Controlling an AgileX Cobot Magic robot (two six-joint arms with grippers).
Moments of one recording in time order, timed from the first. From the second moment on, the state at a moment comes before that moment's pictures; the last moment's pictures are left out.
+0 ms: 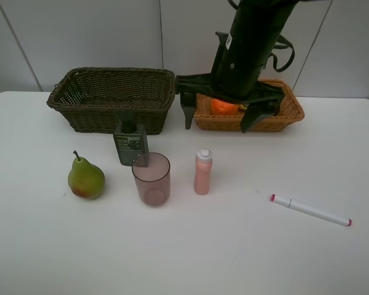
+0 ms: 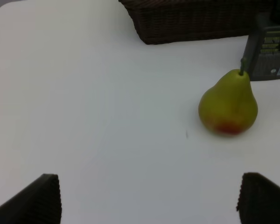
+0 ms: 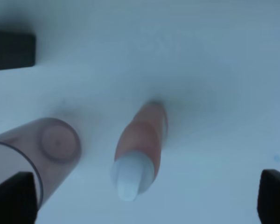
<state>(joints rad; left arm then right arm) -0.02 -0.01 -0.42 -0.09 1.08 0.08 0.63 1.83 -1.45 -0.01 1.08 0.52</state>
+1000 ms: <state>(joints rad) -0.02 -0.01 -0.42 -0.09 1.08 0.08 0.66 1.93 -1.28 0.02 0.83 0.50</state>
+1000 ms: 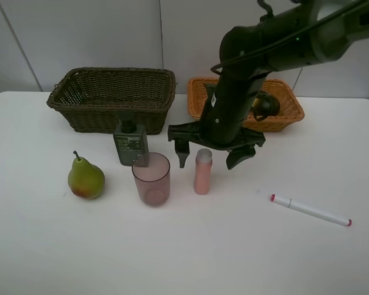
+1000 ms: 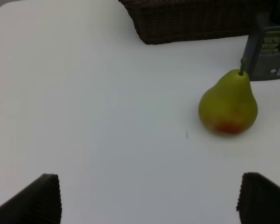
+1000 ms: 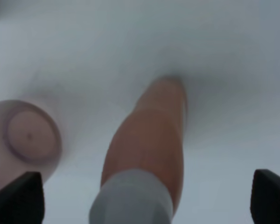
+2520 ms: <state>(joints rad) -0.02 -0.01 -0.42 -0.09 1.08 0.08 0.66 1.98 -1.28 0.01 0.79 0.50</state>
